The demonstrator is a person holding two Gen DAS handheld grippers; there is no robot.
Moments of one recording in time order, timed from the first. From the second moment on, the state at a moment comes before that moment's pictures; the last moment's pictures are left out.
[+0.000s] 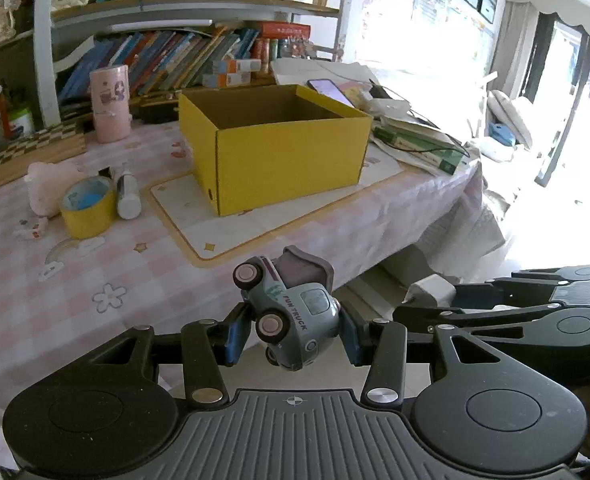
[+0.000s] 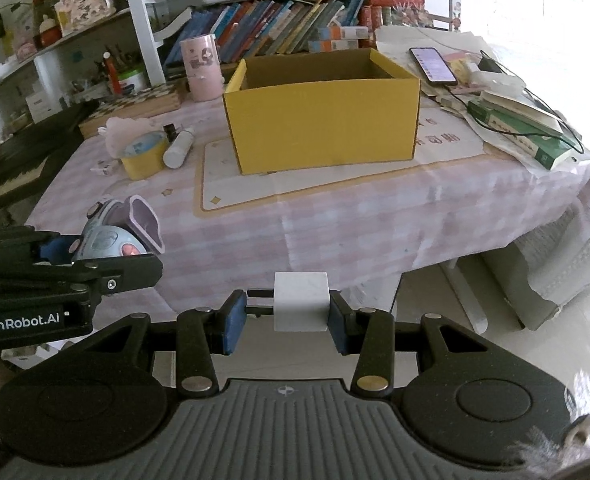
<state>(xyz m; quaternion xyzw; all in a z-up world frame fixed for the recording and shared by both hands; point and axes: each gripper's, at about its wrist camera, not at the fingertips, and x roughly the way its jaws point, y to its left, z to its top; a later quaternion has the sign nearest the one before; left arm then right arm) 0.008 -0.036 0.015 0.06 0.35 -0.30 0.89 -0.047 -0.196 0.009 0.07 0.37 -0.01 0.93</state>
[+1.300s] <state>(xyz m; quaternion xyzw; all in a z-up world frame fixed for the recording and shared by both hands) 0.050 -0.073 0.017 0.08 0.34 -0.32 0.88 0.003 -0.228 0.014 0.06 0.37 -0.01 0.93</state>
